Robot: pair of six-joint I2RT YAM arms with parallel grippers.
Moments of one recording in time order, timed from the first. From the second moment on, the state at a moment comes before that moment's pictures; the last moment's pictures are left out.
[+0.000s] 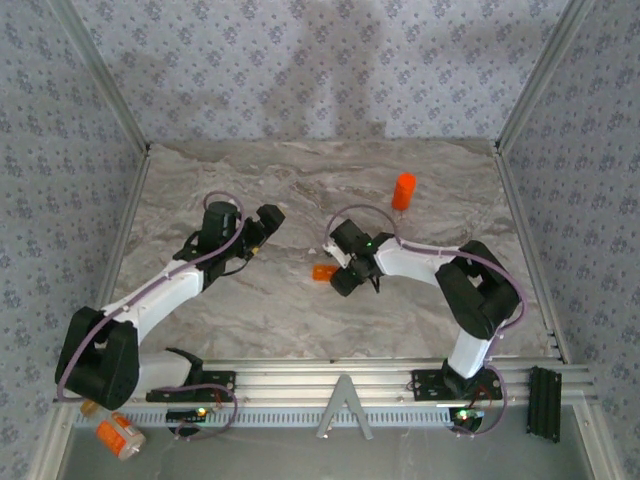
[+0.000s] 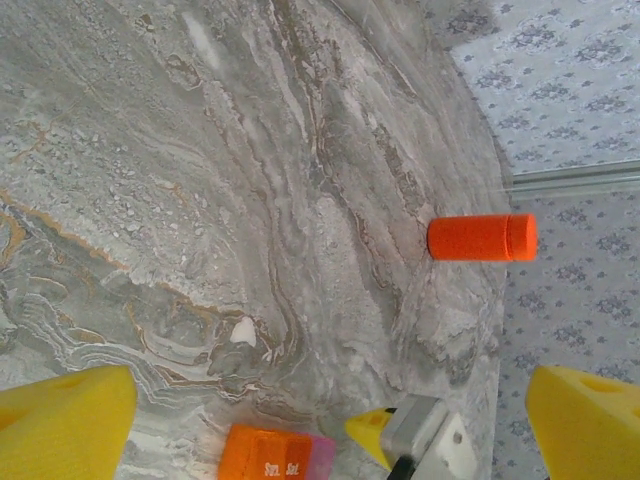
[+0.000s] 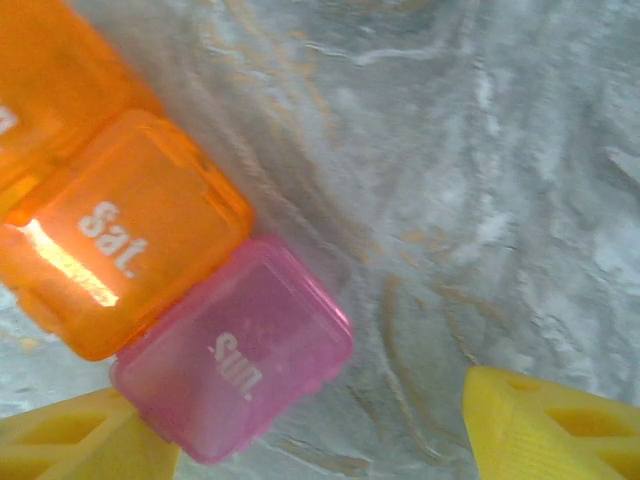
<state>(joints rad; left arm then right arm) -0.42 1.26 0.71 -0.01 0.21 -1.08 0.72 1.74 1.01 -0.50 0.06 -0.07</state>
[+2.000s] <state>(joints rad) -0.88 1.57 0.92 -0.41 -0.14 -0.12 0.61 1.70 0.95 -0.37 -0.08 0.56</state>
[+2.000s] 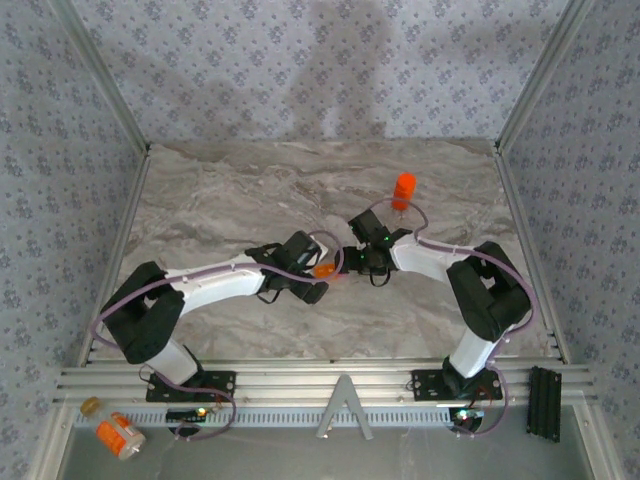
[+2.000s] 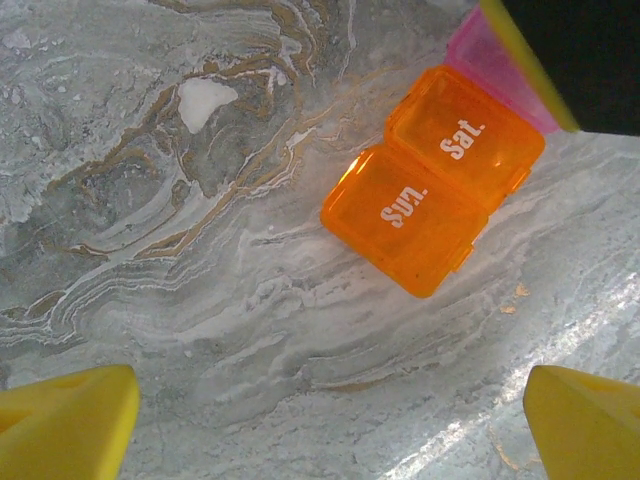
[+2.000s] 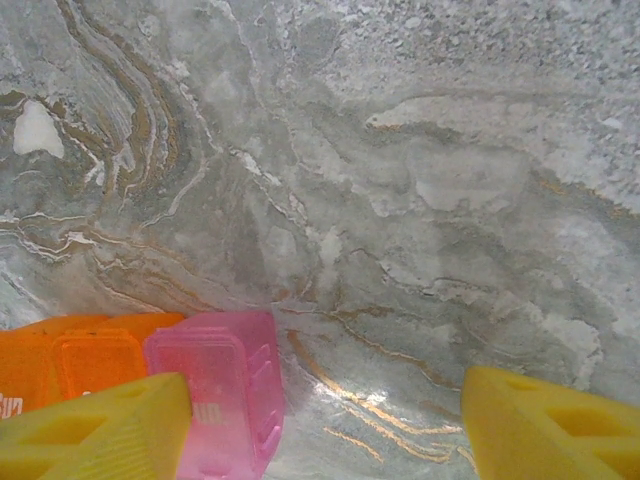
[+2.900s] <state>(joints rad) -0.87 1.66 0.95 -0.37 -0.15 -0.10 0.61 1.70 0.95 -0.36 -0.07 0.56</state>
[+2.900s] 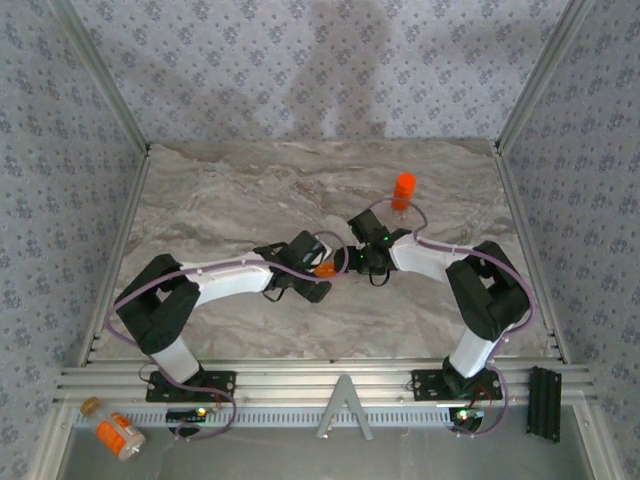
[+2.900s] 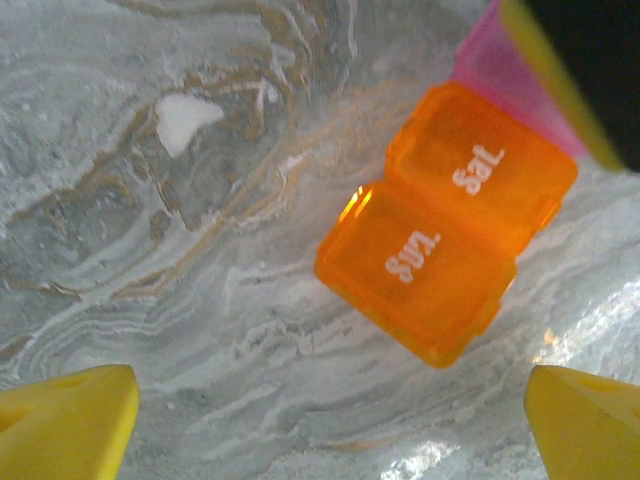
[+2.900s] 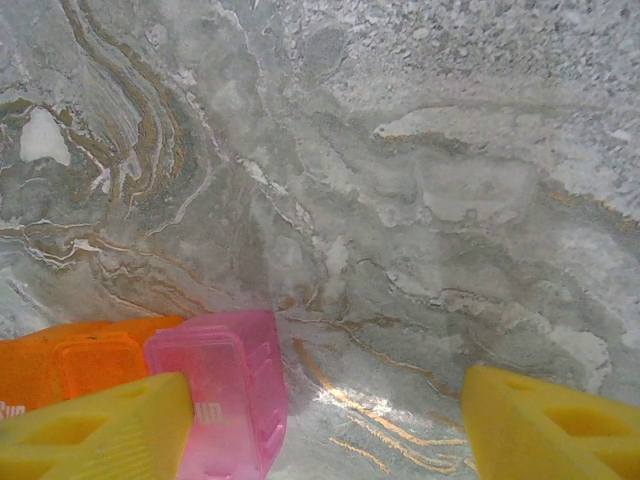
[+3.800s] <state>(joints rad) -0.74 1.66 0.99 -0.37 -0.16 -0.09 0.61 1.71 0.95 -0.34 -0.08 0.56</state>
